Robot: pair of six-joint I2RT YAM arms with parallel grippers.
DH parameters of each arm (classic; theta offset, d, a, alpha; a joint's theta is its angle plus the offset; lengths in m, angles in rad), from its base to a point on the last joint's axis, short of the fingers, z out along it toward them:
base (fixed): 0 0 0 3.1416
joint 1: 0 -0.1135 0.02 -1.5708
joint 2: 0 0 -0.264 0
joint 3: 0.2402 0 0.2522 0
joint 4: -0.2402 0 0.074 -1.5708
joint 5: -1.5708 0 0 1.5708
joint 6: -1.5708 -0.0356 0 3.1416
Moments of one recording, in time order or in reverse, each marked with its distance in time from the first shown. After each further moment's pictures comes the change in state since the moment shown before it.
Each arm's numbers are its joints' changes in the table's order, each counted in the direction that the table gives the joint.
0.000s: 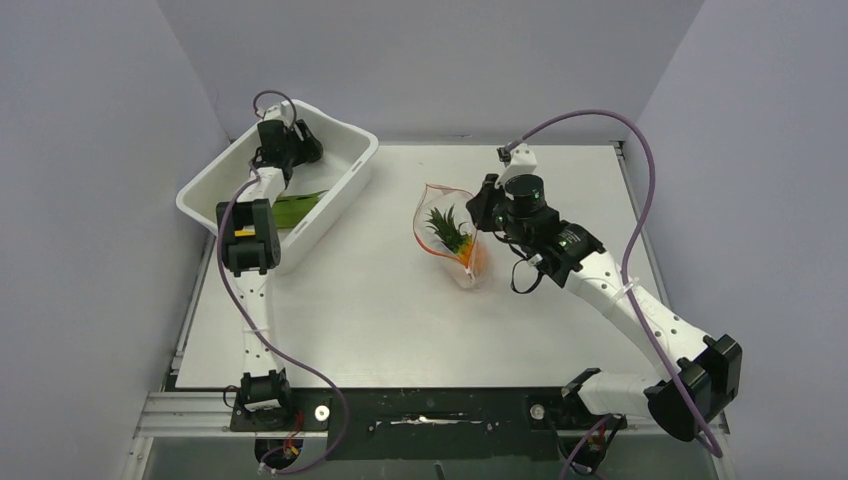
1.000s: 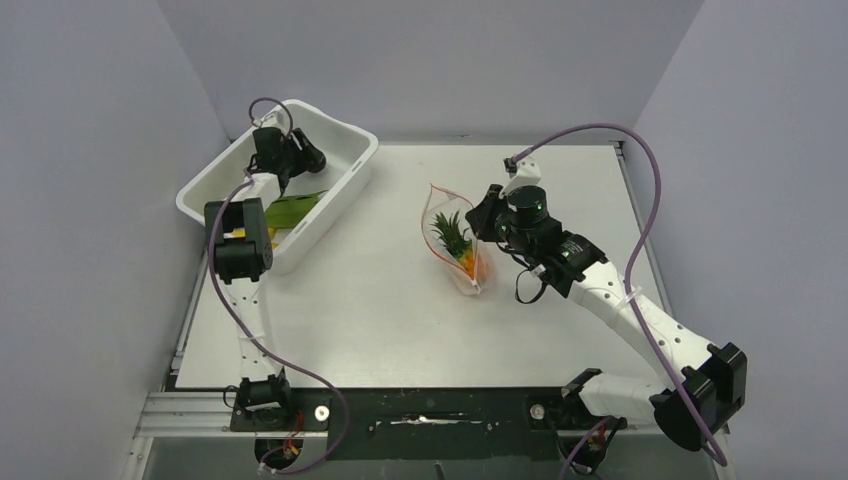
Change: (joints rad) left arm -0.002 0.177 -0.277 0.044 -0.072 0.077; right arm -0.009 0.055 -0.083 0.013 0.023 -0.108
